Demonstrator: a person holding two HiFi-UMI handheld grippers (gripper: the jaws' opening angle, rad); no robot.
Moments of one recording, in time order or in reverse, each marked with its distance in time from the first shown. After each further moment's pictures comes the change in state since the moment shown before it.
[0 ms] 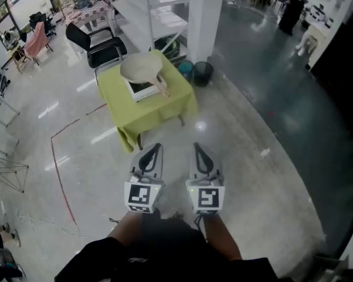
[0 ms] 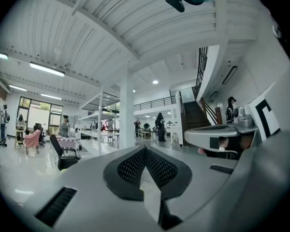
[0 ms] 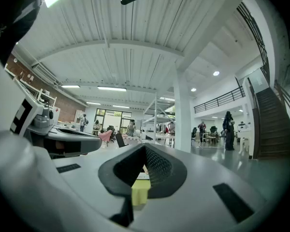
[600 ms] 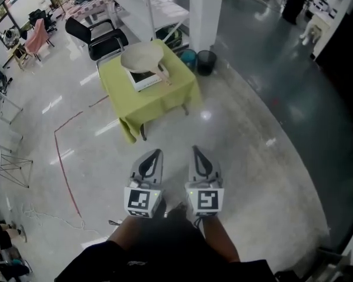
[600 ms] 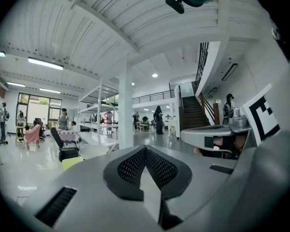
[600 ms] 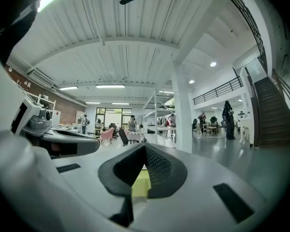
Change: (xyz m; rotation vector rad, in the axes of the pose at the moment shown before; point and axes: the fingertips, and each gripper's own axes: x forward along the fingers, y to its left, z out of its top) left arm -0.038 -0.028 -0.042 -0.027 0.083 -0.021; right arm -0.038 0.013 -0.043 0.039 0.086 0.019
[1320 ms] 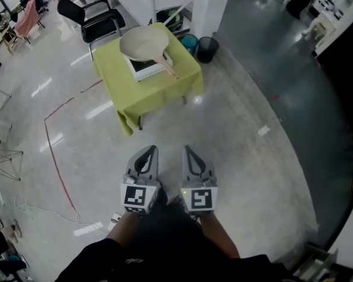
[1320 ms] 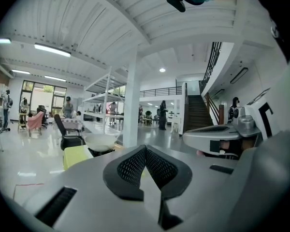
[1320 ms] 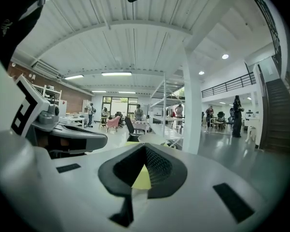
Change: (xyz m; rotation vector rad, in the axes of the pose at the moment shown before) left arm 0.041 0.093 -0.052 -0.085 0.081 0.017; right arm 0.093 0.051 -0.036 -0.068 0.142 0.071
